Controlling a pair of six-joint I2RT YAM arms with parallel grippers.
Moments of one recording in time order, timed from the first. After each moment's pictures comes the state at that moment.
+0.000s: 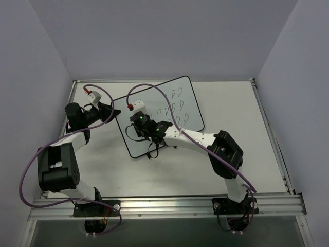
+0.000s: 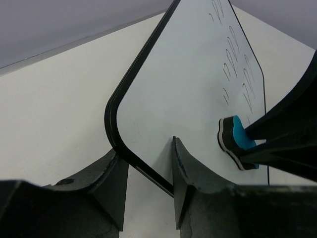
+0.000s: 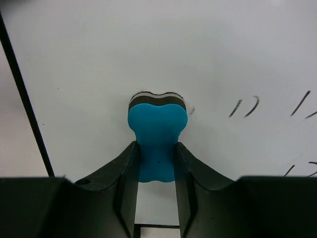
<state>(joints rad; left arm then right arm) 0.15 1.56 0.77 0.67 1.00 -0.10 1.00 1.99 1.55 -0.23 0.45 0.28</state>
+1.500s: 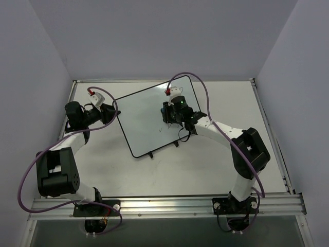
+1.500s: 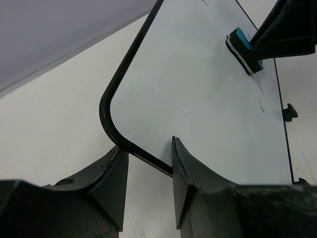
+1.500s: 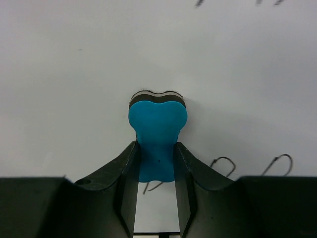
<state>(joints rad) 0.14 1.51 0.79 0.53 0.99 0.12 0.64 1.76 1.20 -0.01 0.10 0.23</state>
